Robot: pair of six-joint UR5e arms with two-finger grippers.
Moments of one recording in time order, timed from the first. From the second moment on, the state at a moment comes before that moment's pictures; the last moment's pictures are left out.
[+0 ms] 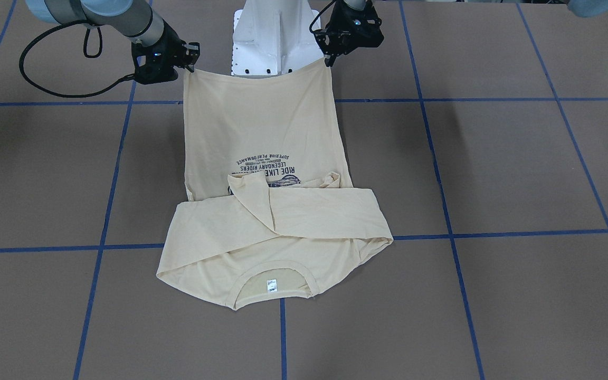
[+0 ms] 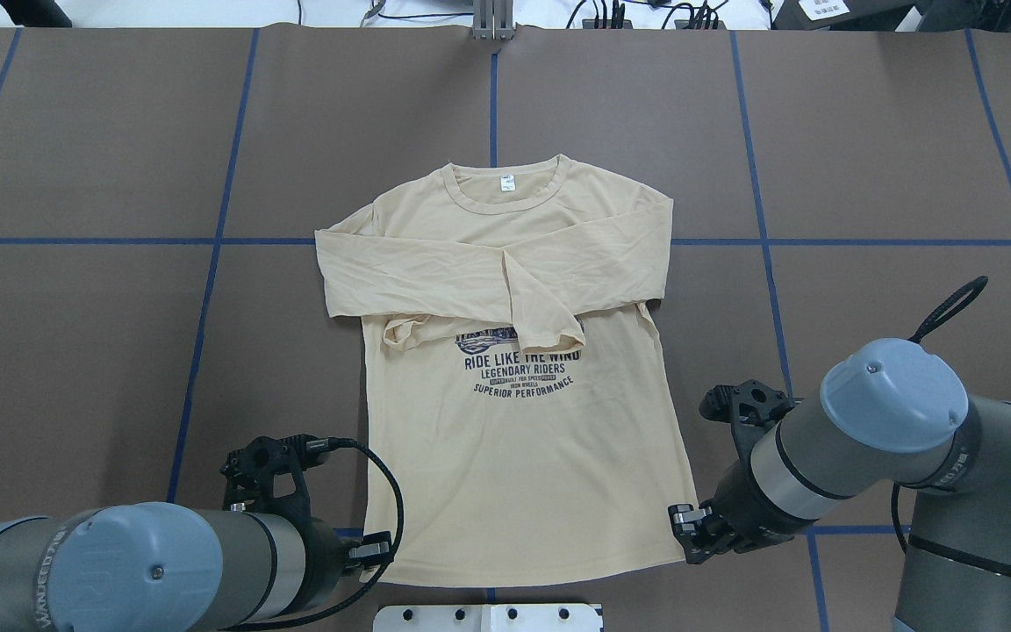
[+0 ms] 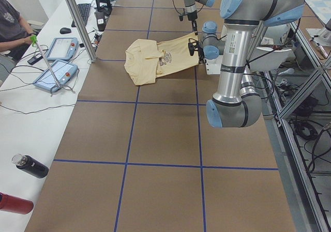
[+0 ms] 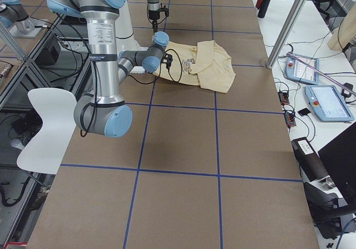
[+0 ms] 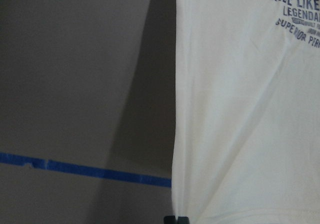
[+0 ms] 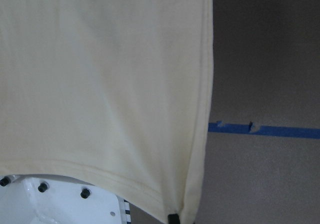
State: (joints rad) left arm -0.12 -1.84 -2.22 -1.69 -1.65 -1.70; right arm 0.37 -1.49 2.14 -1.32 2.21 1.38
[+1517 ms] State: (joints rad) left arm -0.77 -2.09 -1.79 -1.95 -2.05 -1.44; right arm 0.95 -1.03 1.61 -1.32 2.35 1.20
